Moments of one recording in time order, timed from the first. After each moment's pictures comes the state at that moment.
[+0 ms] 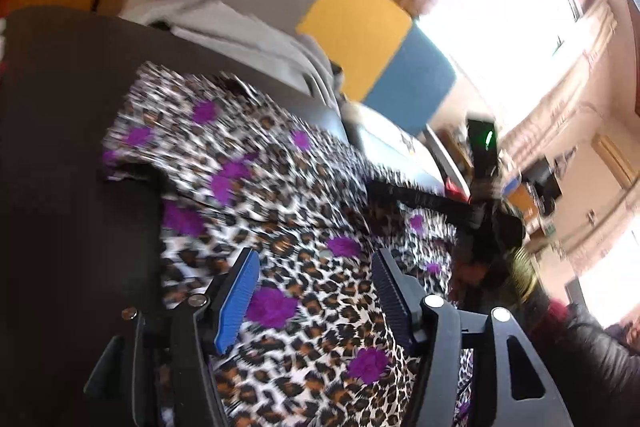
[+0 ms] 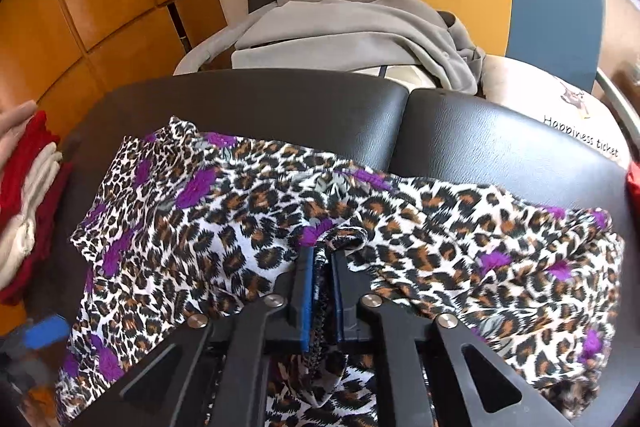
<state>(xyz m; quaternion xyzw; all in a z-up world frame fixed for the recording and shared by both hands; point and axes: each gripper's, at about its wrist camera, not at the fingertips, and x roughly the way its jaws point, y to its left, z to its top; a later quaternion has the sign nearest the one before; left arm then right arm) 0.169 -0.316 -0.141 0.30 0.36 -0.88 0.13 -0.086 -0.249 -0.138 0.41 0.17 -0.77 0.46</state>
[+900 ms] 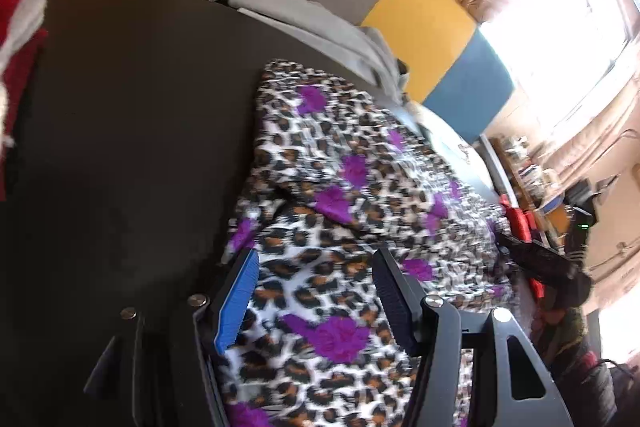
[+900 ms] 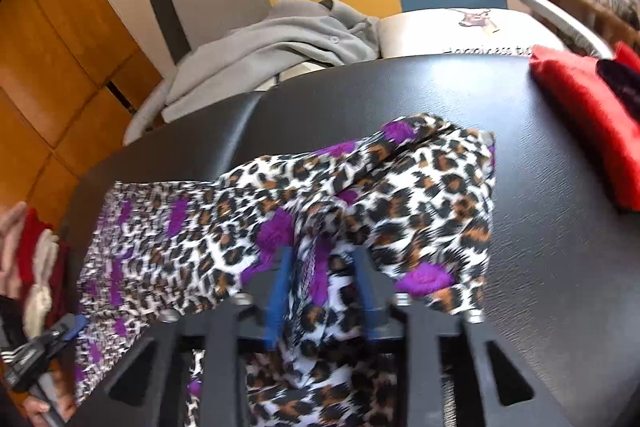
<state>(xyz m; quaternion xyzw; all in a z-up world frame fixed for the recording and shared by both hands) 0.194 -0.368 -0.157 0.32 0.38 -0.84 0.21 -0.141 -0.123 -0.146 0.47 0.02 -0.79 0.39</state>
